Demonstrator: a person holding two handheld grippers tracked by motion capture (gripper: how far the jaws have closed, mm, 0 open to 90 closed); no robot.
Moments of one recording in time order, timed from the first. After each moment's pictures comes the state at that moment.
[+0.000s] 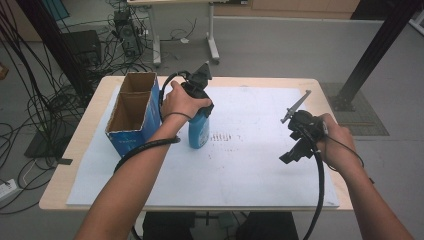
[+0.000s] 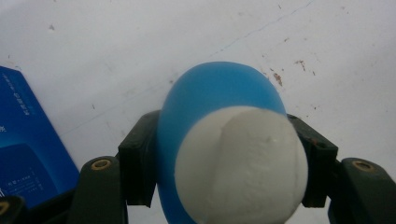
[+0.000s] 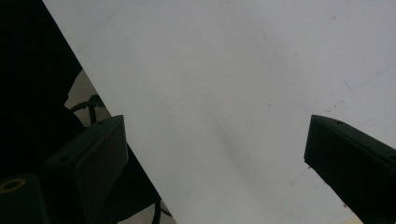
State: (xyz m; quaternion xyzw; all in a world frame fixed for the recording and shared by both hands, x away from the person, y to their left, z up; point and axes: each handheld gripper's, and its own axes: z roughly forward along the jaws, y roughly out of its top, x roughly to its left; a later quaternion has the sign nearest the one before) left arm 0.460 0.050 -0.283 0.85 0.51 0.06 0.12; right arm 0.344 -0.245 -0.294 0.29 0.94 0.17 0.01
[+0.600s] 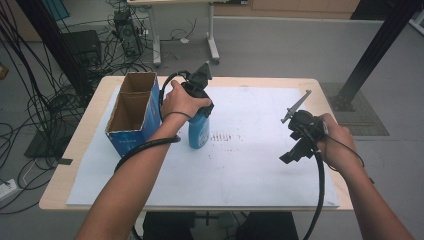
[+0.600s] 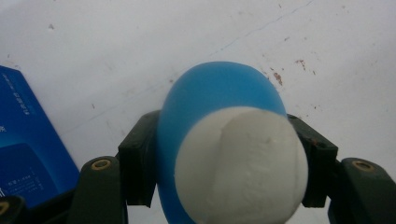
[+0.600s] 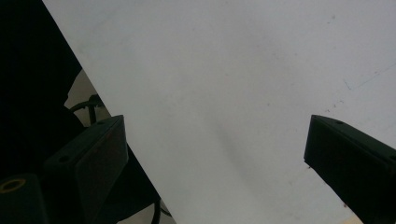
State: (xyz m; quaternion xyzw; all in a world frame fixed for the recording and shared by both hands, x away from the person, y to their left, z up) left arm 0.461 0.050 -0.282 0.85 0.51 0.06 0.12; right arm 0.344 -0.245 -0.294 0.29 0.94 0.17 0.01
